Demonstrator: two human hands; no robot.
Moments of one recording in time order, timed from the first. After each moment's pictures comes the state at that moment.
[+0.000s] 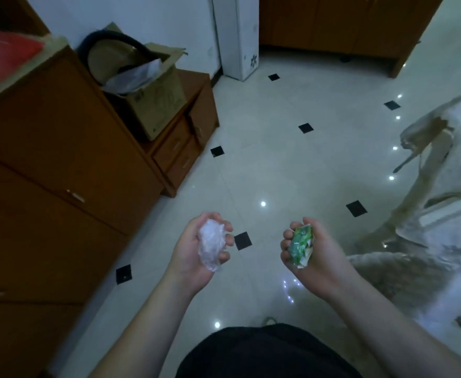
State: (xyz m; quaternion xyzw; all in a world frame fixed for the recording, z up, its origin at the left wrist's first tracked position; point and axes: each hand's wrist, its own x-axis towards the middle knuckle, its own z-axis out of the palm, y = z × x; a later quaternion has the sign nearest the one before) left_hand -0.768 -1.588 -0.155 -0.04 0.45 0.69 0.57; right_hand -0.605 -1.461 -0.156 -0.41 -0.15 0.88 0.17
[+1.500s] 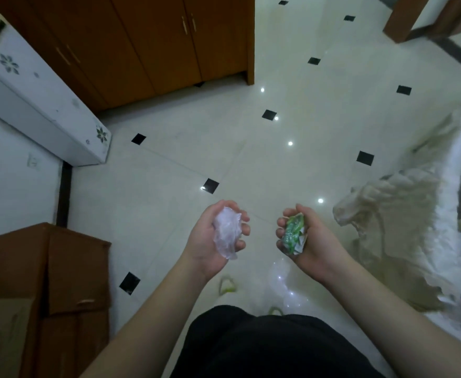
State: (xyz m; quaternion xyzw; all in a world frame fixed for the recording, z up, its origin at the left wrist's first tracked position) left_hand -0.938 -0.802 -0.175 0.13 0.45 0.43 0.78; right_hand -0.756 -0.800 -0.200 -0.46 -0.03 0.77 0.43
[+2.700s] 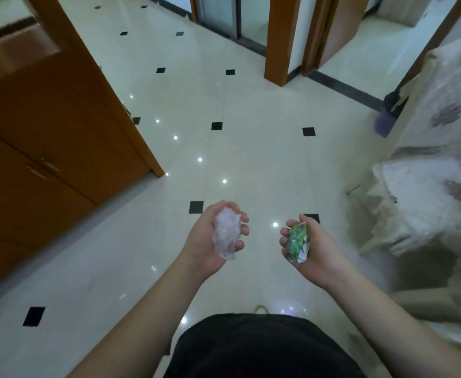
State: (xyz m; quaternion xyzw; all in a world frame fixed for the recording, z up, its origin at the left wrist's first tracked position) left_hand -0.688 -0.130 -0.163 0.26 0.38 0.21 0.86; right_hand -0.516 -0.226 -0.198 -0.48 0.09 0.64 0.59
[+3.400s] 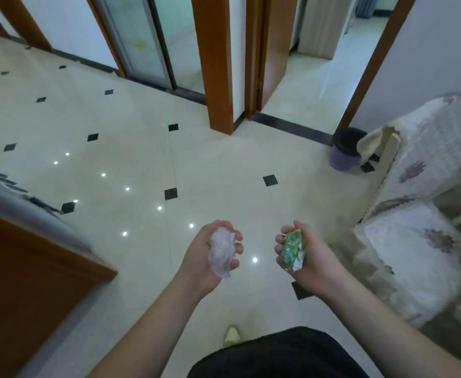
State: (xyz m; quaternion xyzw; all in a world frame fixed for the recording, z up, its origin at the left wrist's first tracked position) left_hand -0.431 0.221 -0.172 0.29 0.33 0.10 0.89; right_hand -0.289 0.087 -0.173 -0.46 0.13 0.54 0.69
